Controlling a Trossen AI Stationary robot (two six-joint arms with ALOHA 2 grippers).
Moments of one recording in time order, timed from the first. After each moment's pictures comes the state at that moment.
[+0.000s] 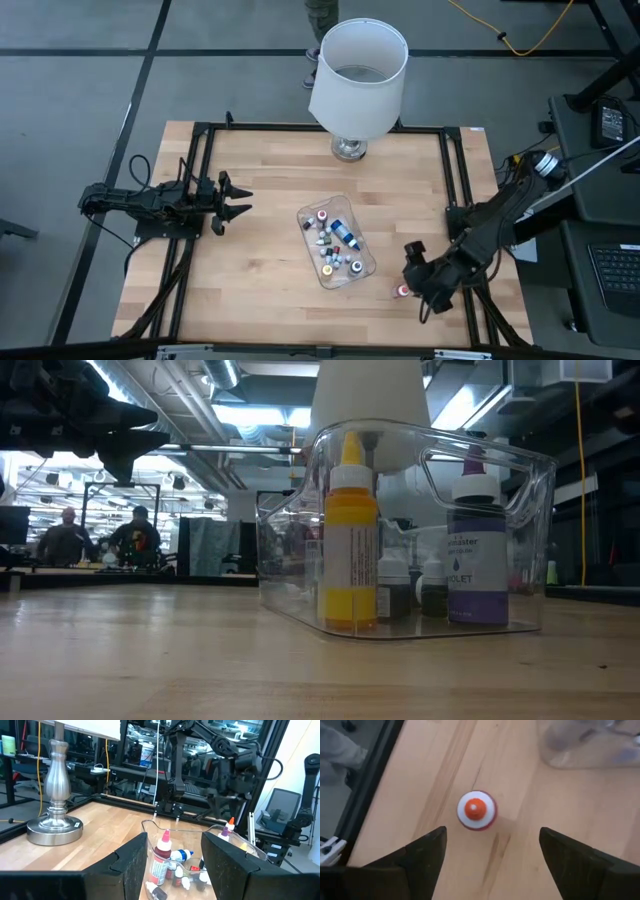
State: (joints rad) left arm -0.08 0.00 0.01 0.08 -0.19 -0.21; right arm 0.82 1.31 0.89 -0.73 0.16 0.44
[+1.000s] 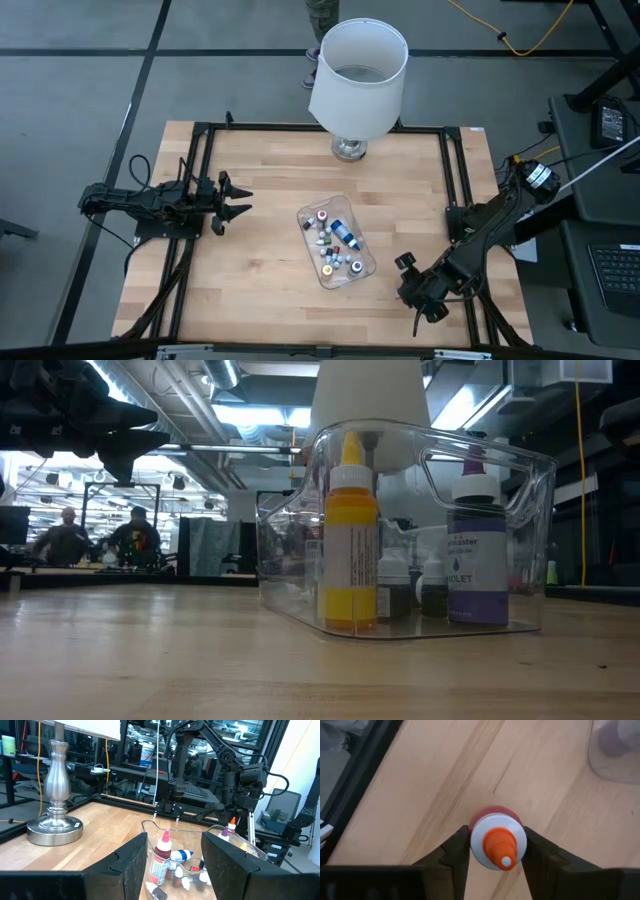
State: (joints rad) left arm -0.08 0.00 0.01 0.08 -0.19 -0.21; right arm 0.82 1.48 0.89 -0.62 0.09 0.30
